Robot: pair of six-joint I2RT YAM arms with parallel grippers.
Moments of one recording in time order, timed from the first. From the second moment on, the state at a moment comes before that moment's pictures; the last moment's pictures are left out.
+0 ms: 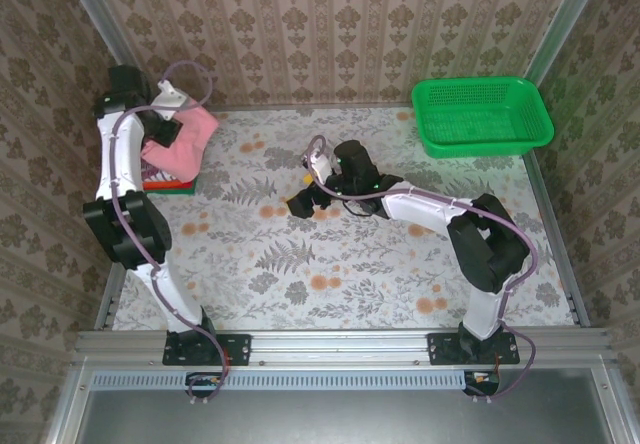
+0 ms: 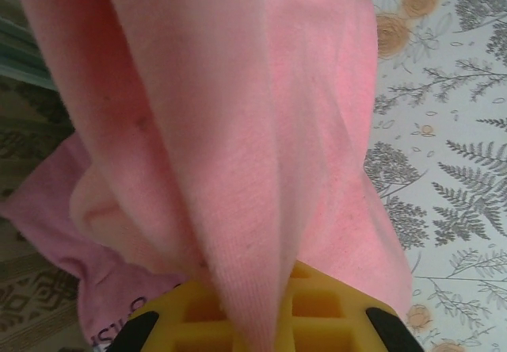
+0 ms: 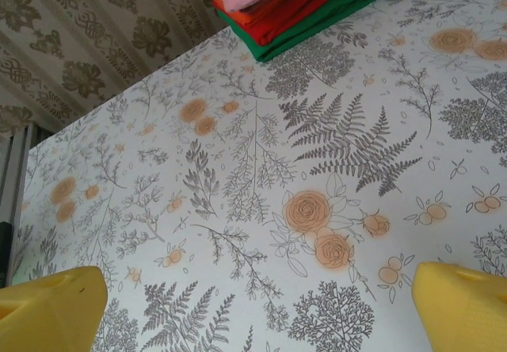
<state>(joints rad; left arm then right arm) 0.20 1.94 2.00 -1.05 0.18 0.74 0.64 1.83 1.23 0.09 -0.52 0.06</state>
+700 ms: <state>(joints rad) 0.26 2.08 2.20 -1.13 0.19 0.68 0.64 1.85 1.23 0.11 -0.52 0.08</state>
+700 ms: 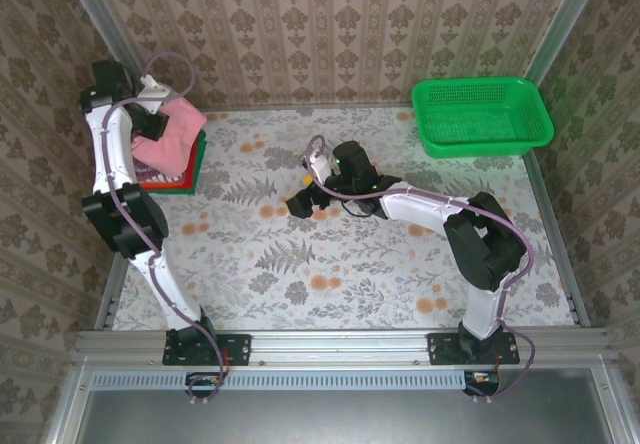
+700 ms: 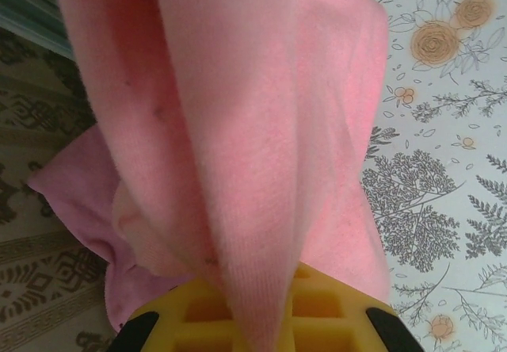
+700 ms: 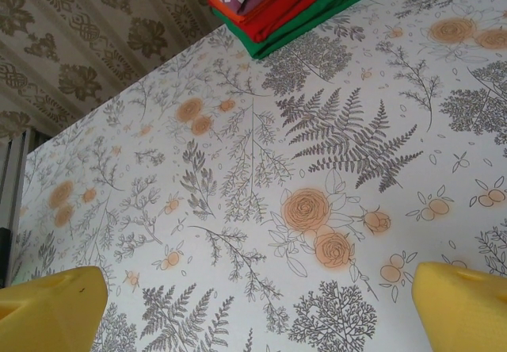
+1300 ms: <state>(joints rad) 0.34 2.19 2.22 -1.08 0.10 0.58 0.64 1.86 1.23 0.10 -0.50 0.08</state>
